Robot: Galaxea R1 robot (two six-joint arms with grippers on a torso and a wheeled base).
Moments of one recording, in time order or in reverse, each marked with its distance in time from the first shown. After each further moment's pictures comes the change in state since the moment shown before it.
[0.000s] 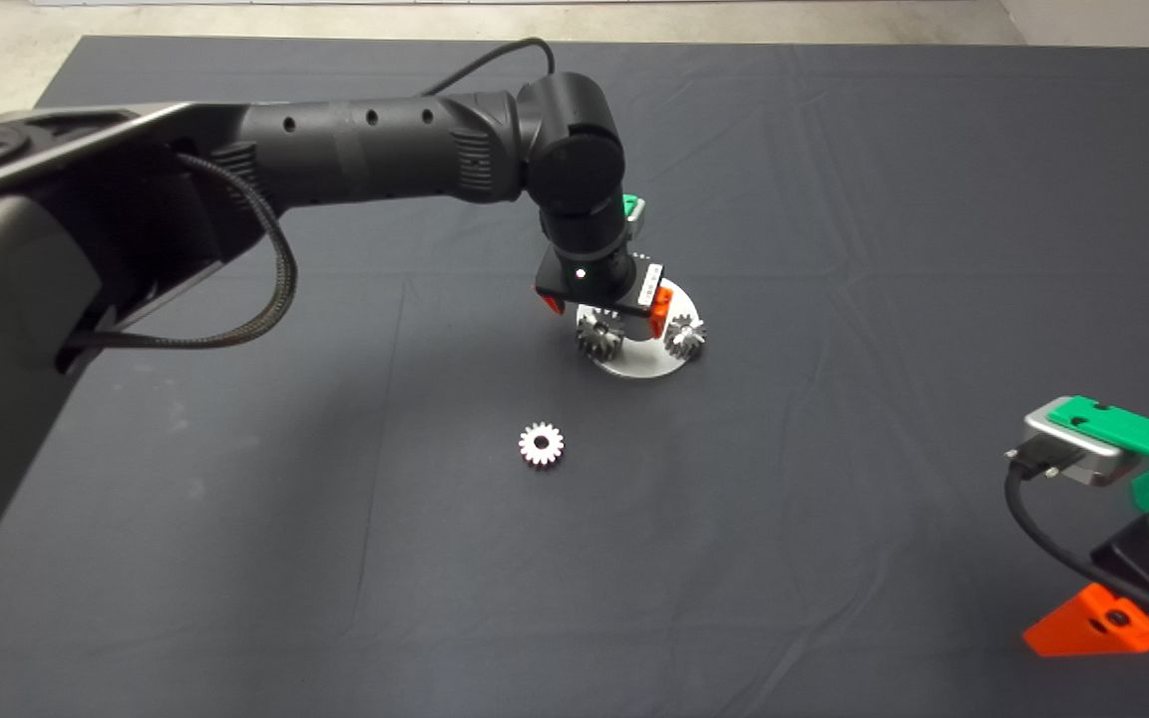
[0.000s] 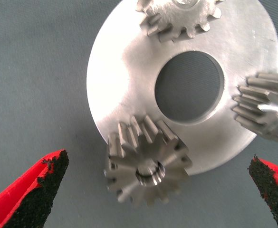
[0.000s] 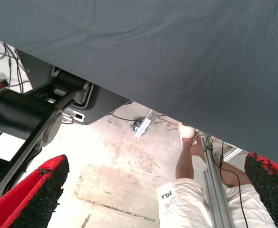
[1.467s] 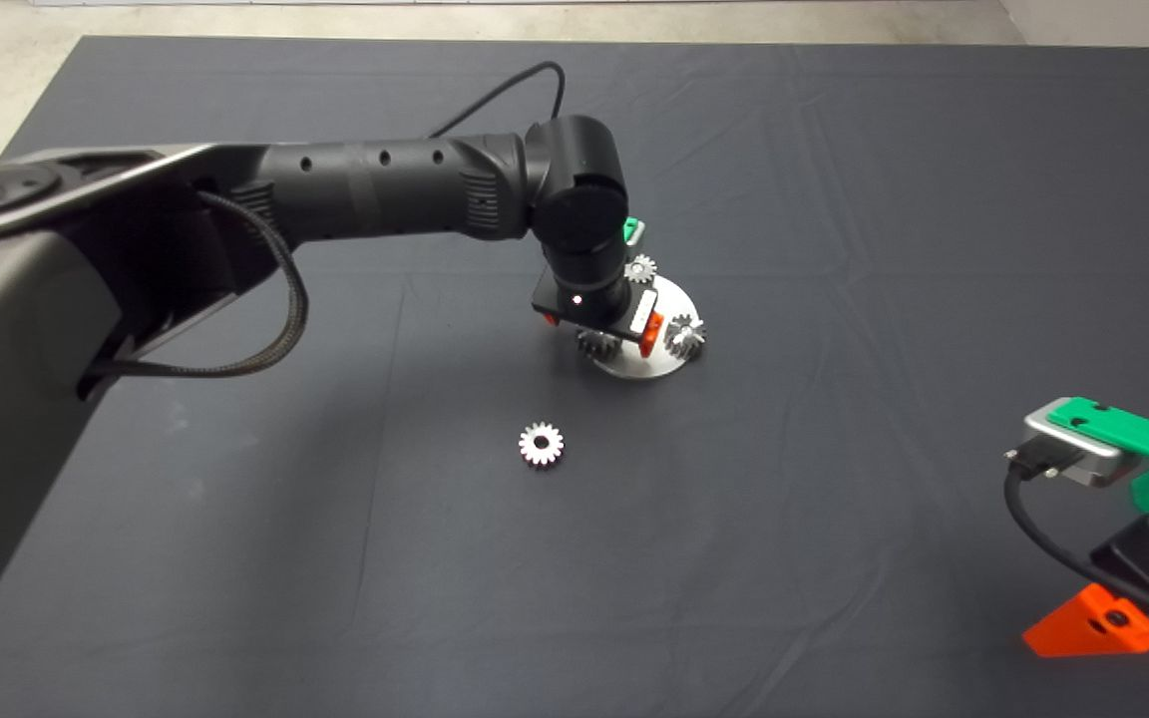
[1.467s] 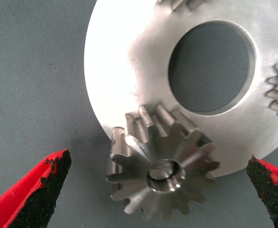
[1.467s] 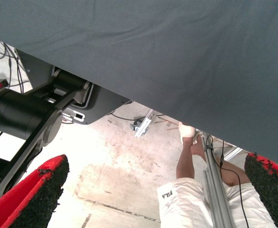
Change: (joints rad) left arm 0.047 0.000 0.028 0.081 0.046 0.011; right arm -0.003 0.000 0.000 0.000 0.000 0.004
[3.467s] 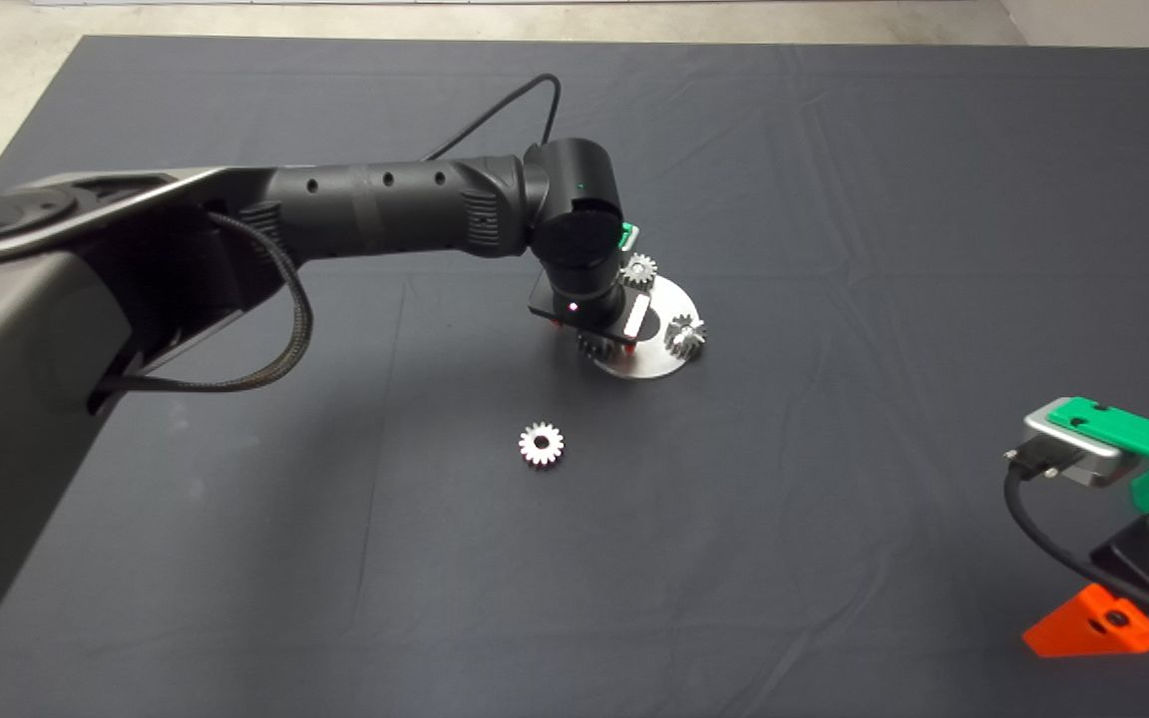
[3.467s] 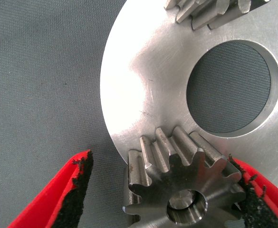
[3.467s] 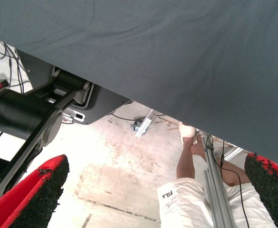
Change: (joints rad) left arm 0.024 0.000 -0.006 0.082 -0.001 0.000; right arm 0.000 0.000 0.000 0.000 0.000 0.000
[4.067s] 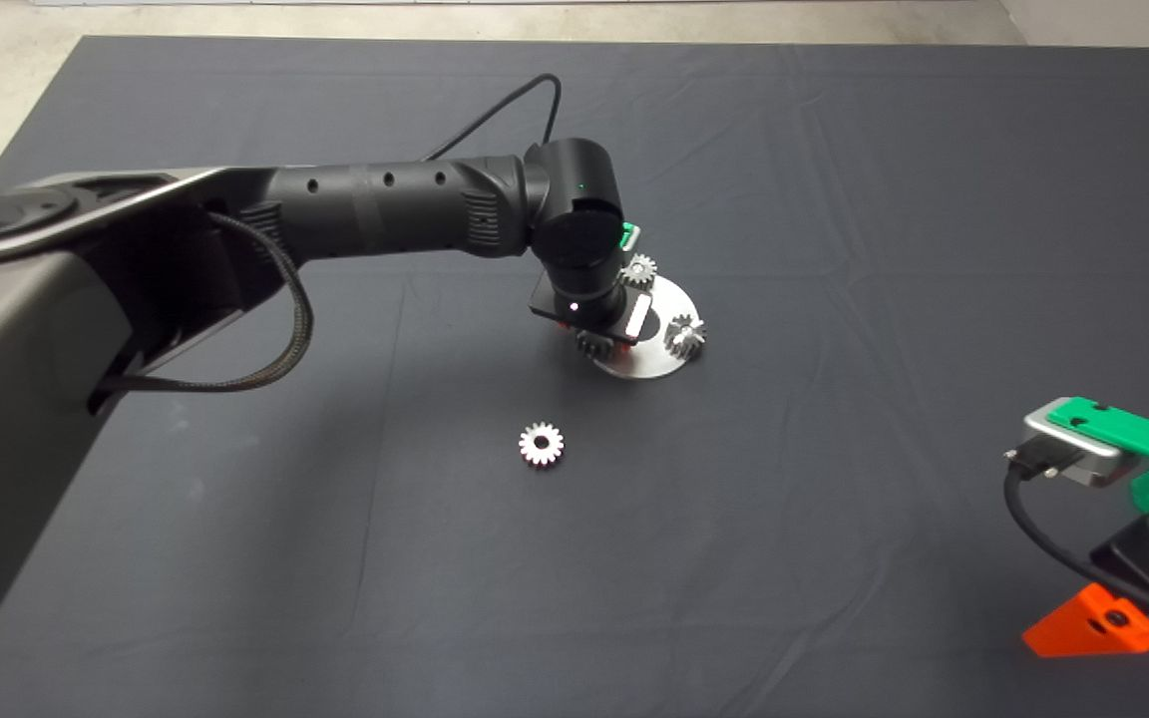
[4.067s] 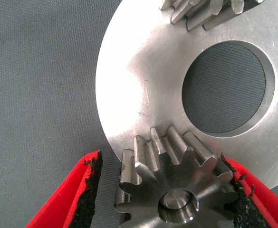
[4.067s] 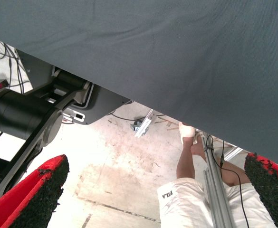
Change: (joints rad) left arm 0.000 0.000 0.000 0.000 -0.007 -0.001; right arm 0.000 0.000 0.000 0.000 0.000 0.000
